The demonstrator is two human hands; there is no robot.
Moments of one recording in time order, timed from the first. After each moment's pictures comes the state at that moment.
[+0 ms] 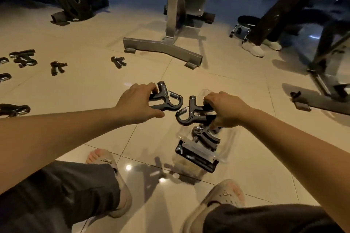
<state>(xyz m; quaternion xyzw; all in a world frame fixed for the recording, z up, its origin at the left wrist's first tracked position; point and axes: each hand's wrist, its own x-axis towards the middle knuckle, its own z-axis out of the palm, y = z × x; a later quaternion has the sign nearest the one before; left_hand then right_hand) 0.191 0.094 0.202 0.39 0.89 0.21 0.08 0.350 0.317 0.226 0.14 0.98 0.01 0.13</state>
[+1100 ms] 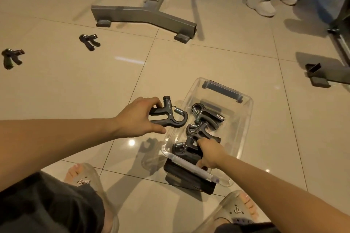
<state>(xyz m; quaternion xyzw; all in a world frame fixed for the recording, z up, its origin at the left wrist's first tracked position) 0.128 0.211 0.109 0.44 0.84 0.19 0.26 0.342 0.388 -0.035 0.24 0.91 -0.16 0.29</state>
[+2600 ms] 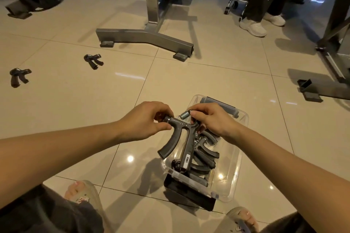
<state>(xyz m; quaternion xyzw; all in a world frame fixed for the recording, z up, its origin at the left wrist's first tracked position) 0.128 0.230 0.156 0.52 0.78 0.26 0.22 0.286 0.409 0.153 0.26 0.78 -0.57 0.00</state>
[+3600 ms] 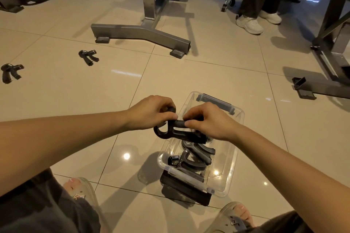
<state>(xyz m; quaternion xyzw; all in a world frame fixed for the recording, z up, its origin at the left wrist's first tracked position) 0.122 0.257 0.147 0.52 0.76 0.27 0.28 0.295 0.403 0.163 0.19 0.89 -0.41 0.04</state>
